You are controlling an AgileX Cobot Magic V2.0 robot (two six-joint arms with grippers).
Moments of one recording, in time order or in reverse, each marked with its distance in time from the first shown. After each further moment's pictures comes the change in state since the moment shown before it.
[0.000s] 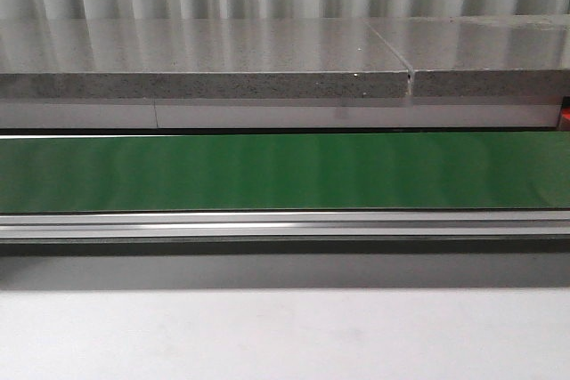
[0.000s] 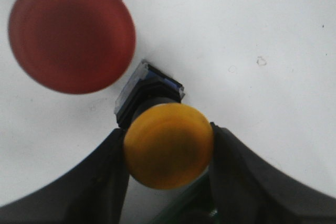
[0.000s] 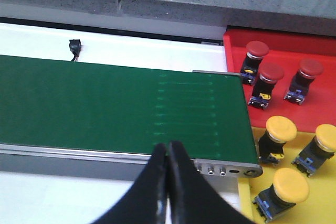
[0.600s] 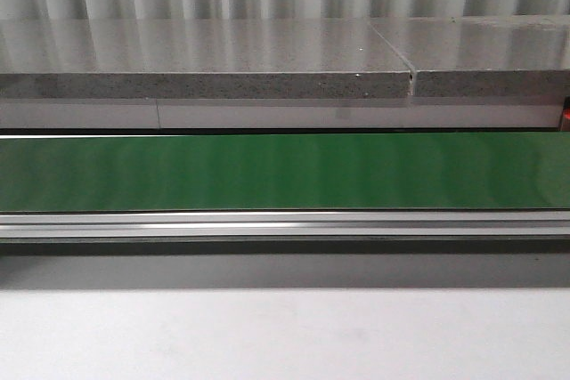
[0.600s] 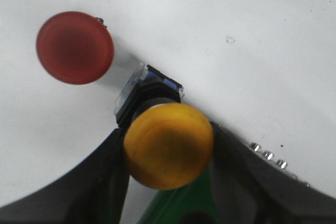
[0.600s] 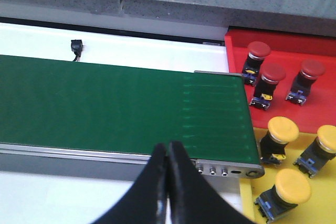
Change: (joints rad) left arm 0.000 -0.126 0.000 0.049 0.046 0.258; right arm 0.000 0.000 0.000 0.000 0.000 0.000
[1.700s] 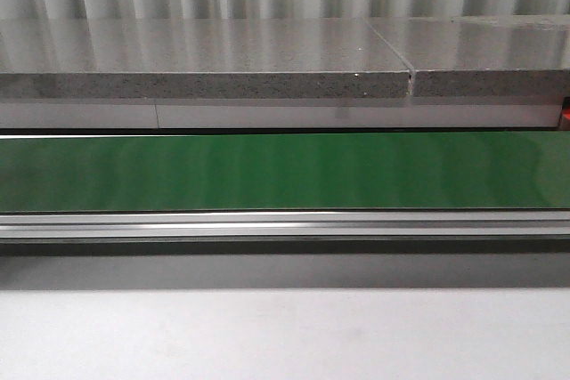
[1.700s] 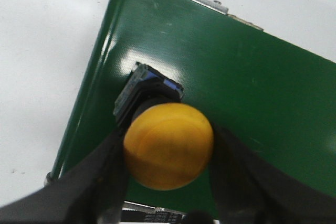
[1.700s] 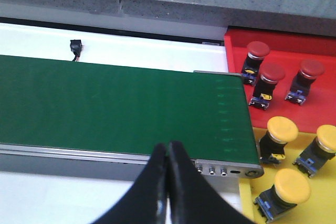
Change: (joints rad) left arm -0.149 -0.329 0.375 -0.010 -0.055 0.105; right arm 0.000 0.000 0.000 0.000 0.000 0.000
